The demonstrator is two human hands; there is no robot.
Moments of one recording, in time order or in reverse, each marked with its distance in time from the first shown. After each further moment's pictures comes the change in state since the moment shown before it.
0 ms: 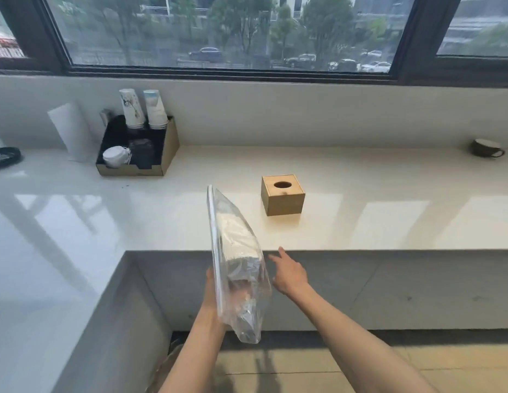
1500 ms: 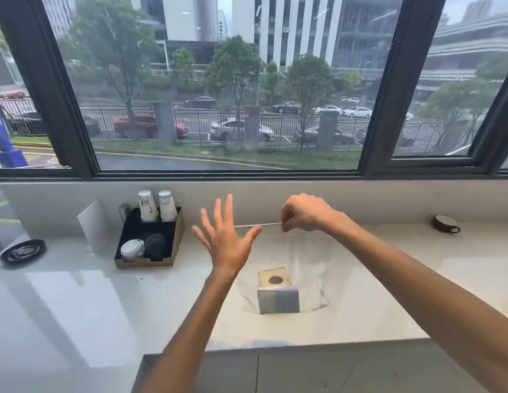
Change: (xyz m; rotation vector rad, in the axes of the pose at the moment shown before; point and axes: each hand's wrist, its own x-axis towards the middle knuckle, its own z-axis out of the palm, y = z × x) left_hand -0.048 0.315 0.203 1.262 0.521 1.020; right_hand -0.071 -0.112 -0.501 -0.224 0.271 -0.321
